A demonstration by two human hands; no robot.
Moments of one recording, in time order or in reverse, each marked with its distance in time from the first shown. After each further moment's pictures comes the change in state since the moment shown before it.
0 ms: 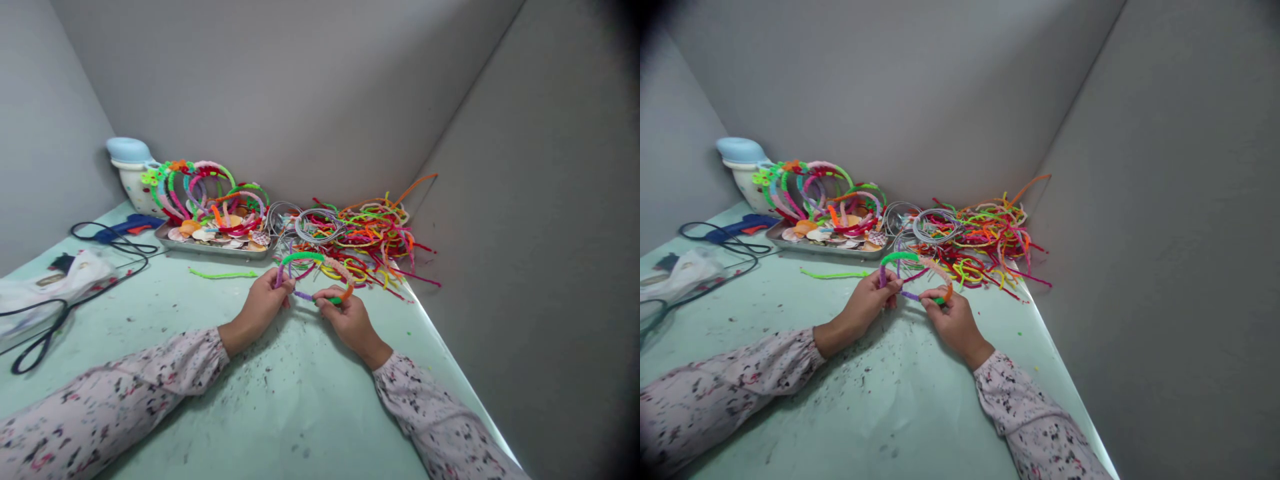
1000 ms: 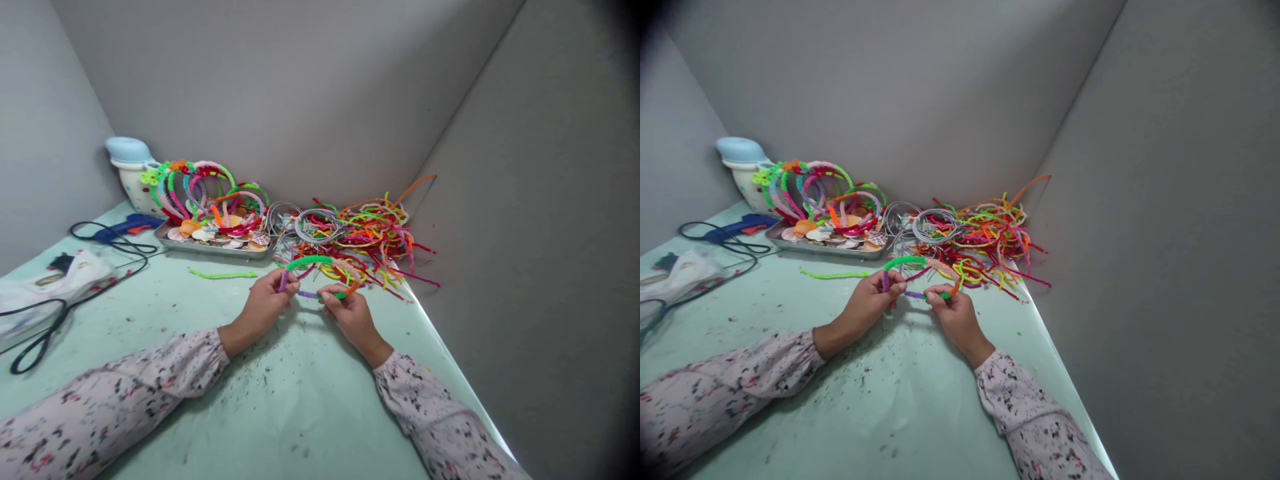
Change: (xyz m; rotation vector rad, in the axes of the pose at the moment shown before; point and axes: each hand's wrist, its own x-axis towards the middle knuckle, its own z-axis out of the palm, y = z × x) left_hand -0.006 0.011 0.002 0.016 -0.045 0.055; right_hand 0.004 -0.001 -0.001 0.181 0.085 0.152
